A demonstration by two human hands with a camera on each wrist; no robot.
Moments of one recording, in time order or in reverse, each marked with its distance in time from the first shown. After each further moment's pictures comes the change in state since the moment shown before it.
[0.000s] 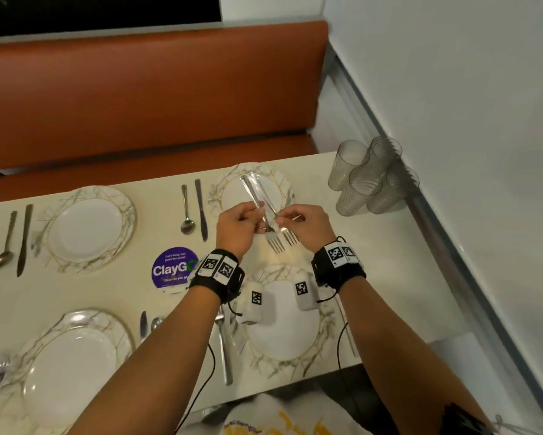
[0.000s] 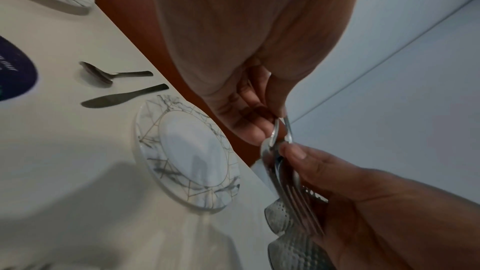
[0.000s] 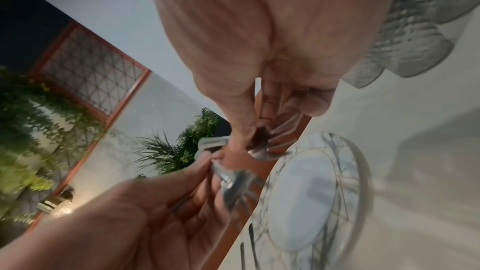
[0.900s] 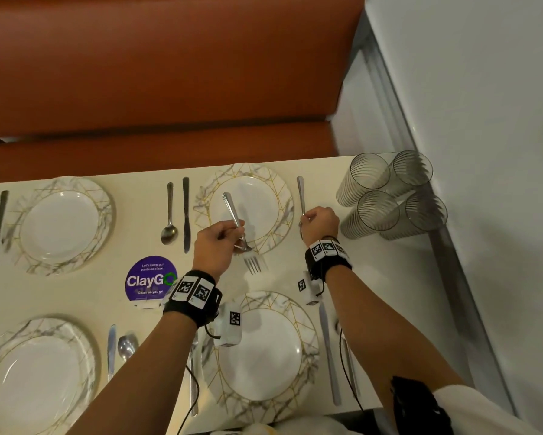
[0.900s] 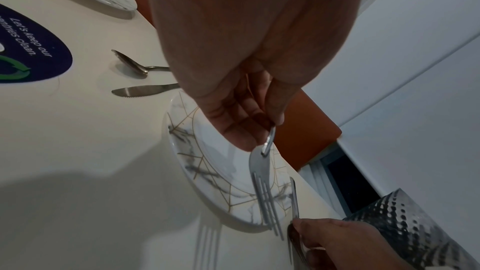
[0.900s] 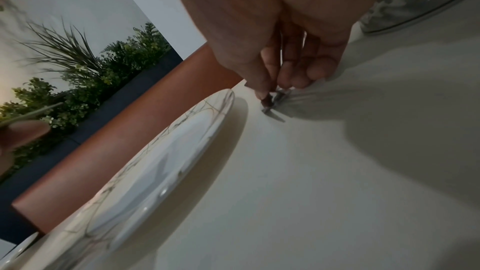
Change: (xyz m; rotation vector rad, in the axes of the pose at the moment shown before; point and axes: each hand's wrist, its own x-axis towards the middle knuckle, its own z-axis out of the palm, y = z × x) left_hand 0.065 -0.041 0.014 0.045 0.154 -0.170; right_hand 0.133 0.118 0.004 -0.282 0.162 0.298
